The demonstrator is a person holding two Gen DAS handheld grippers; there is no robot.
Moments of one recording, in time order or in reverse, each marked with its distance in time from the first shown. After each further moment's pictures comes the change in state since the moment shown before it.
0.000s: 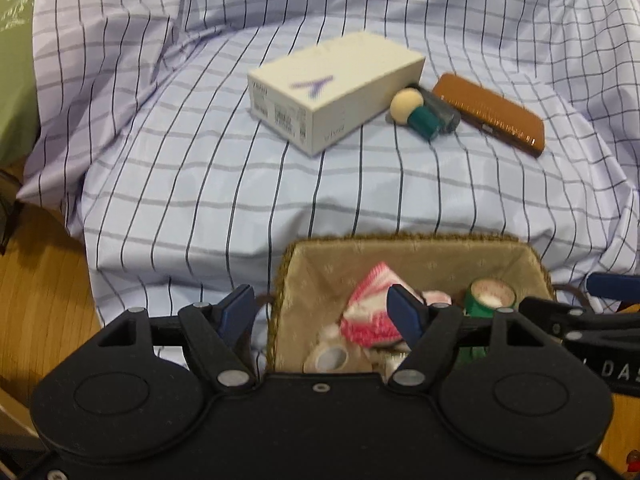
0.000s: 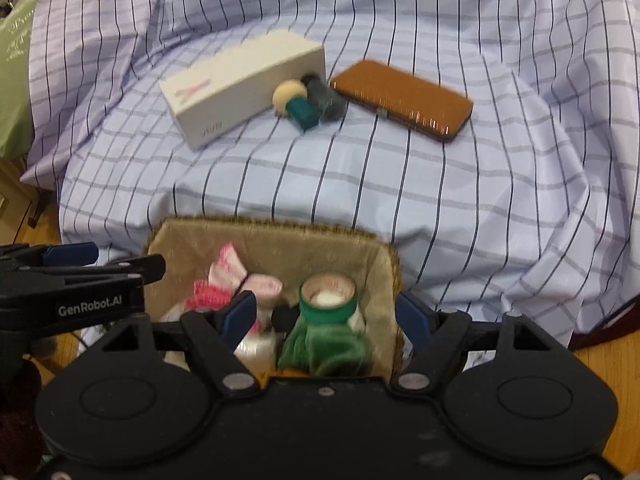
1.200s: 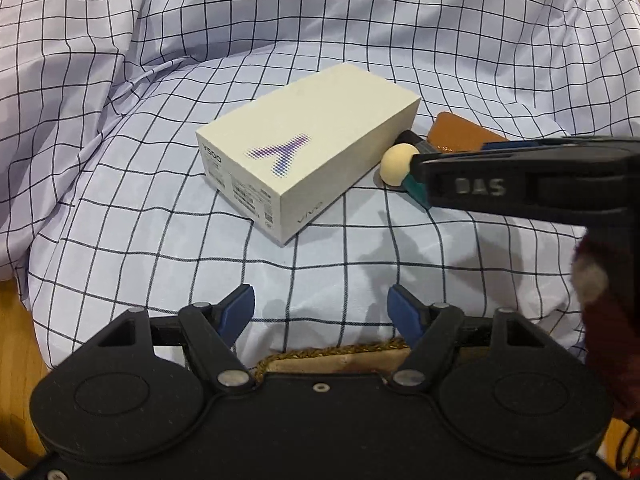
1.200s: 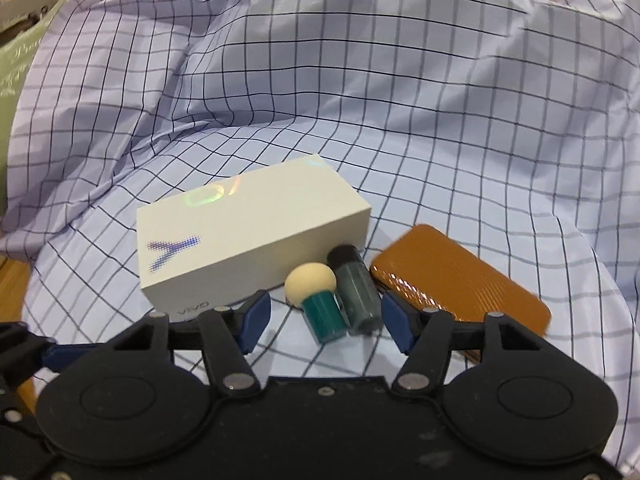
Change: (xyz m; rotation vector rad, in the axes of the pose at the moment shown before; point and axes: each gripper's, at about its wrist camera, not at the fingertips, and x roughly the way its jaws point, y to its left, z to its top) left arm 0.051 -0.004 0.052 0.031 -0.059 -0.062; right arm 0.096 0.026 0.132 -0.175 -0.273 0.031
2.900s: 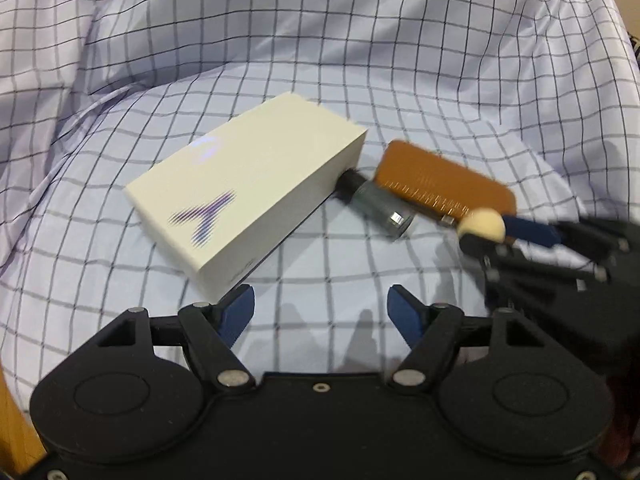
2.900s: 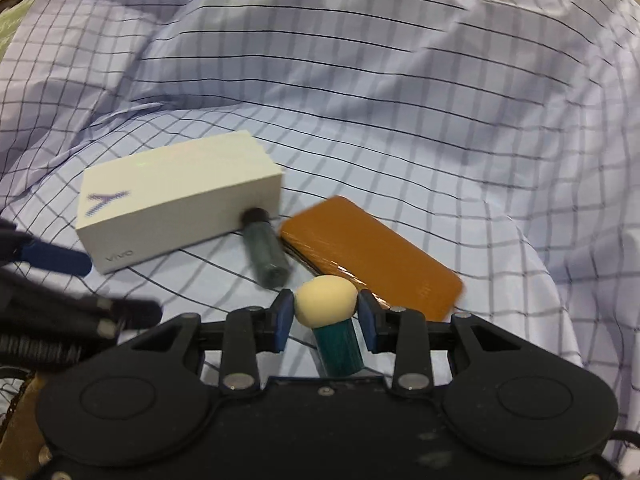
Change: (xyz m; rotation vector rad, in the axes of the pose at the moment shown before) left arm 0.013 -0.035 0.036 0.026 -0.015 -0.098; right arm -0.032 -0.043 -0.037 -0.026 -0.006 -0.140
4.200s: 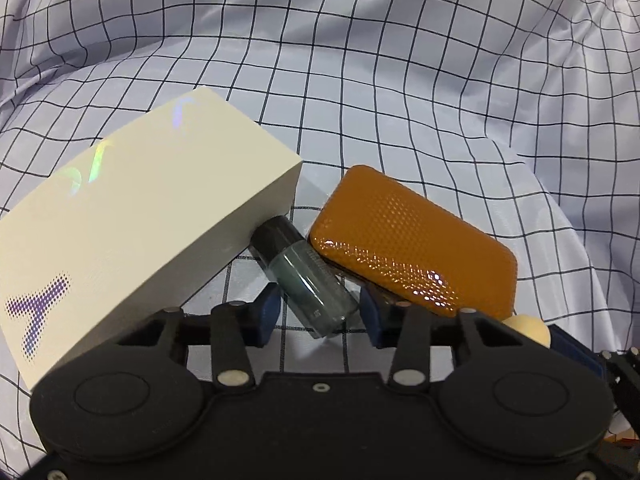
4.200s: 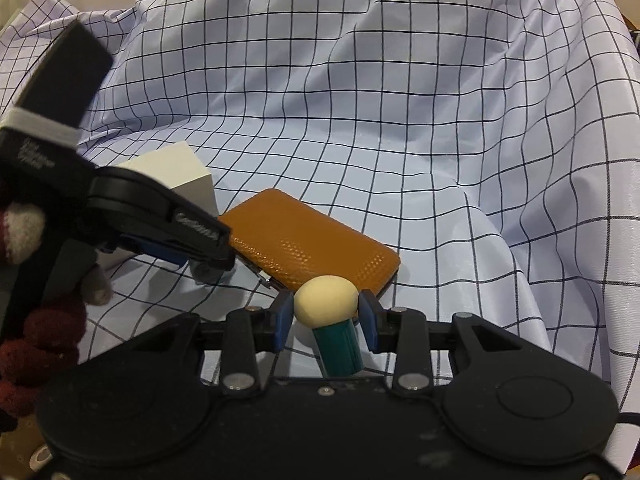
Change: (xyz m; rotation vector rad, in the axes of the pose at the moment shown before) left arm 0.085 -0.042 0.054 -0.095 0.084 -0.057; right arm -0.002 -0.047 -0.016 0.134 -0.014 -0.026
